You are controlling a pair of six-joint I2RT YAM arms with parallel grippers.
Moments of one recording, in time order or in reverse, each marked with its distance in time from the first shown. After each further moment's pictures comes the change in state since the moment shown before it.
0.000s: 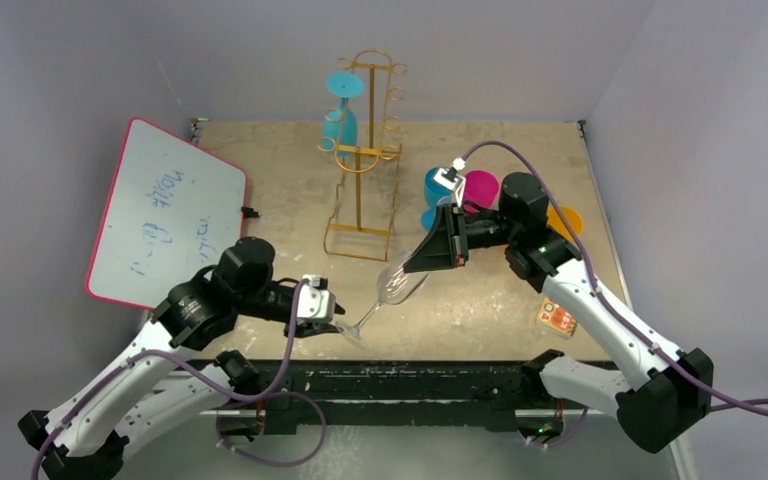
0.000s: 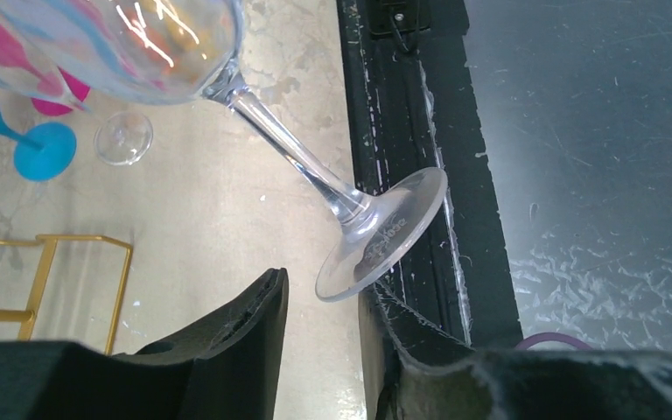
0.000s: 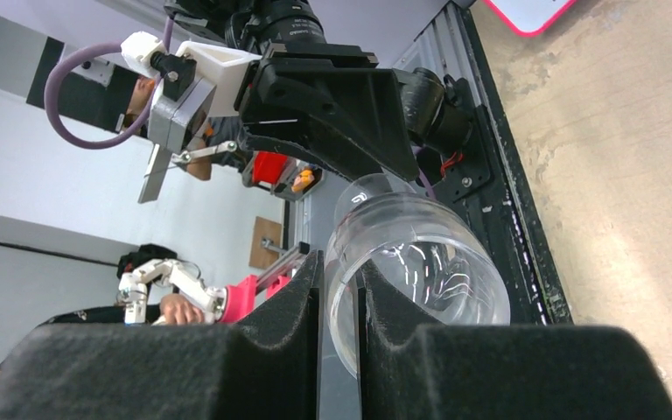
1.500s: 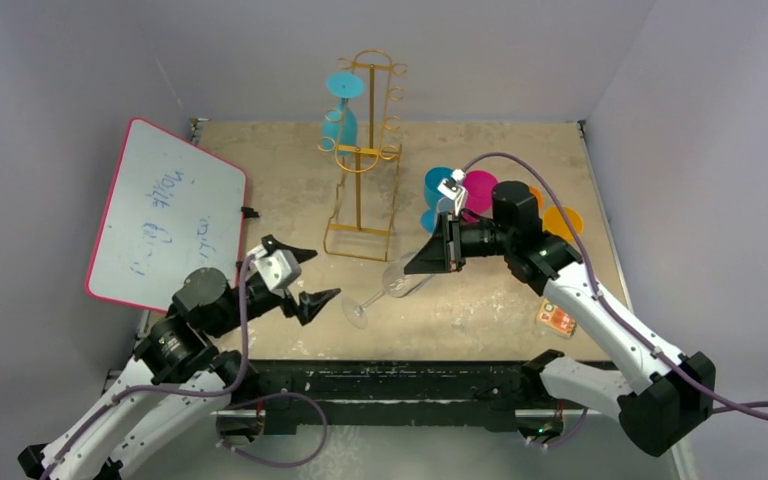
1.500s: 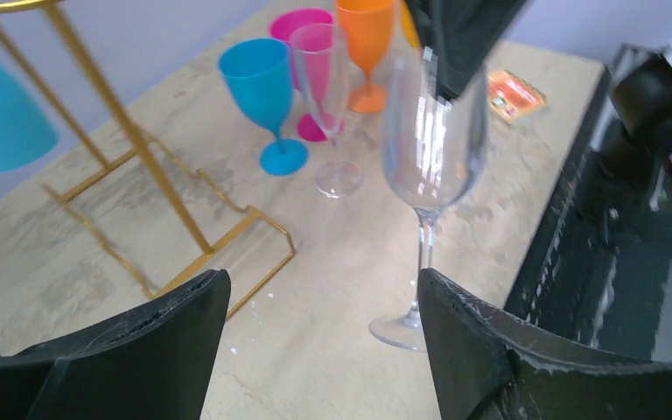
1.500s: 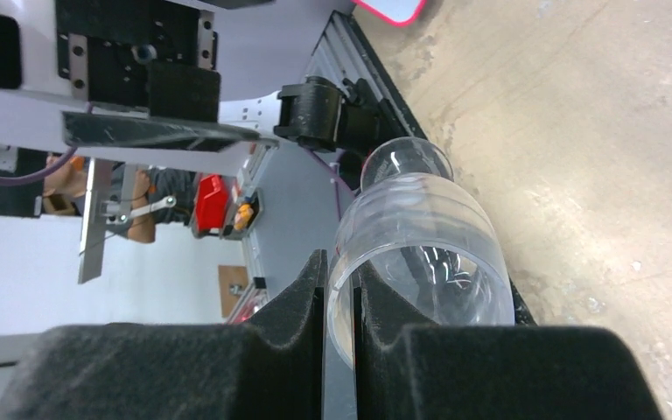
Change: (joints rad) left arm 0.003 -0.265 -0.187 0.406 -0.489 -0.406; right arm 0.007 -0.013 -0.017 -0.259 0.224 -0.132
